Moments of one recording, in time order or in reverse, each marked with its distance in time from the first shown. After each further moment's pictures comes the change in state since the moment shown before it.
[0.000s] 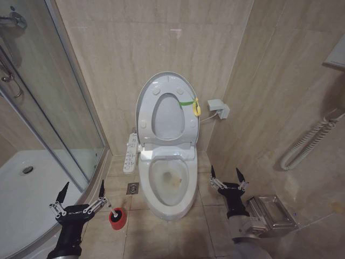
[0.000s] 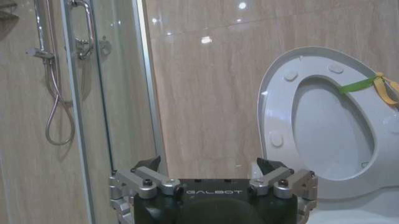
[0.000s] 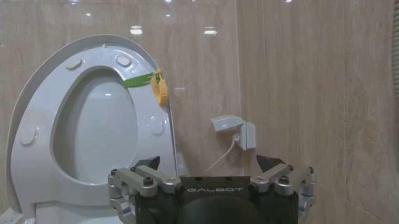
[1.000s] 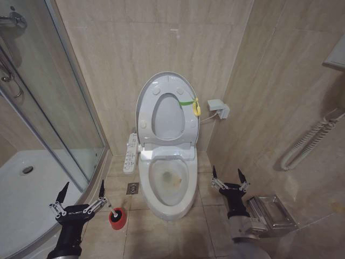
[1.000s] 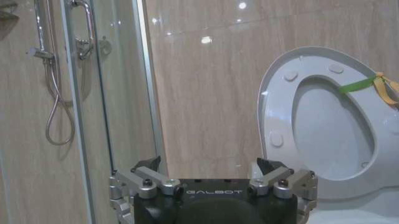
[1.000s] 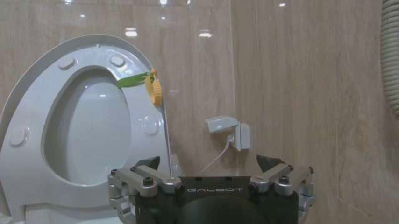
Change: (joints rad) left arm 0.000 0.000 0.000 0.000 0.000 0.000 0.000; right arm 0.005 0.015 0.007 -0.022 -0.011 0.029 0.008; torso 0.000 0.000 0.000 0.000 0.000
